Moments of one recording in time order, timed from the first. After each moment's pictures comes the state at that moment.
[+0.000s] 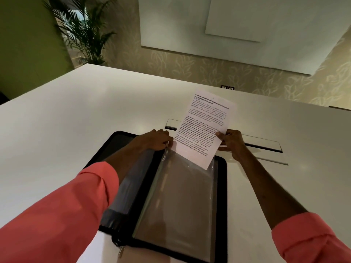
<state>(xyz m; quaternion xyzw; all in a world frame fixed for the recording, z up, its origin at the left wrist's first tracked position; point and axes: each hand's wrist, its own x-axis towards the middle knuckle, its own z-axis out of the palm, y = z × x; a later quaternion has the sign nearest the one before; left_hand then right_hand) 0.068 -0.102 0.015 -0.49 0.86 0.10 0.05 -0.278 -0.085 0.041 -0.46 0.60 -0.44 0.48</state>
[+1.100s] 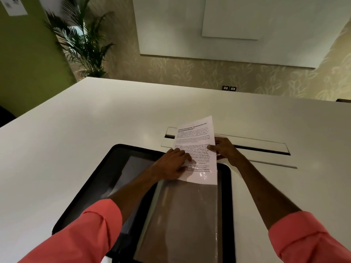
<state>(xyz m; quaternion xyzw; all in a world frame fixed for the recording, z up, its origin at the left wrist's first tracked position) 0.009 -0.065 -0.019 -0.42 0.90 0.03 -0.08 -0.270 -0.116 0.013 -0.56 0.58 -0.32 0.50</state>
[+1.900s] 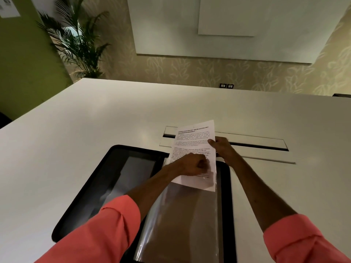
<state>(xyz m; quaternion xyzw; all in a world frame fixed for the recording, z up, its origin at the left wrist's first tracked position) -0.068 -0.071 -0.006 -0.42 0.85 0.27 -0.13 -0.259 -0.112 0.009 -0.49 0.61 -0.38 0.49</state>
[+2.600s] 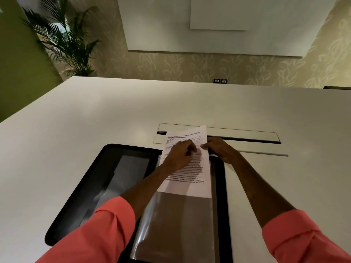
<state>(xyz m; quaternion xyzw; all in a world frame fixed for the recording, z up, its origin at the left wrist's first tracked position) -0.056 -0.068 -0.009 -0.48 0.79 0.26 -0.28 -0.272 -0.107 -0.002 -0.53 0.55 -0.33 0.56</state>
